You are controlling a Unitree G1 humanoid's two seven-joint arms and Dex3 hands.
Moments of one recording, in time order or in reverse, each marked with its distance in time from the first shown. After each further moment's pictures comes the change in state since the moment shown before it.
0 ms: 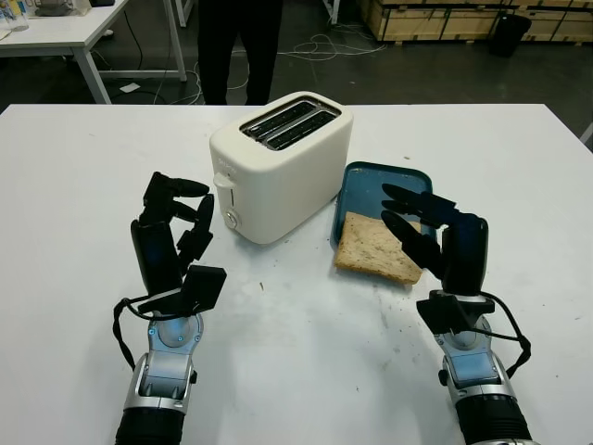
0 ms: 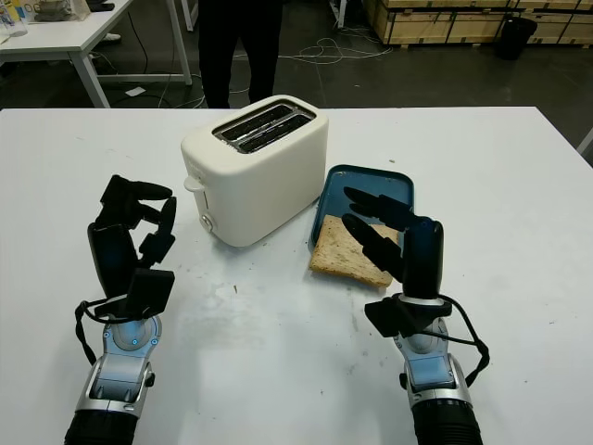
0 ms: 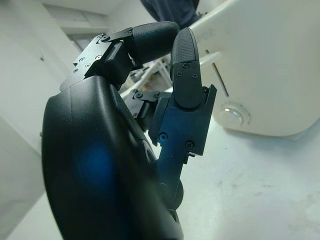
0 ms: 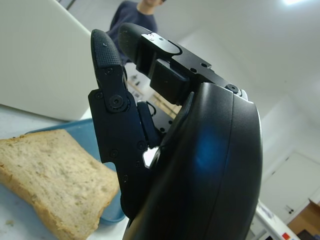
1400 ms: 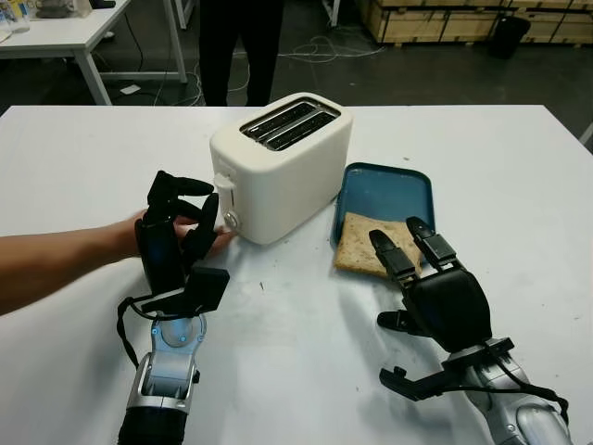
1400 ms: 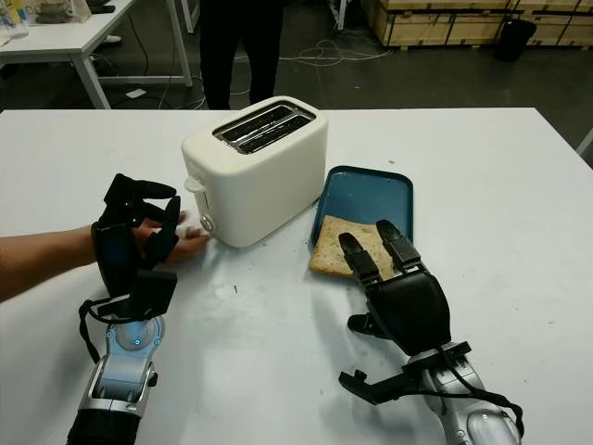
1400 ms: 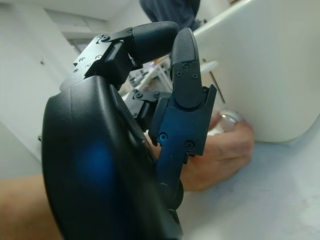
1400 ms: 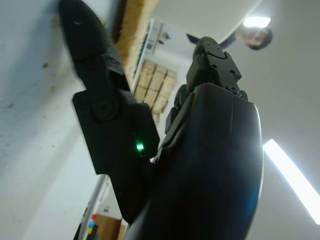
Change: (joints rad) left arm -0.001 -0.002 -0.010 -0.001 0.000 -0.019 -0.001; right arm 0.280 -0.295 0.261 -0.356 -0.923 0.667 -0.023
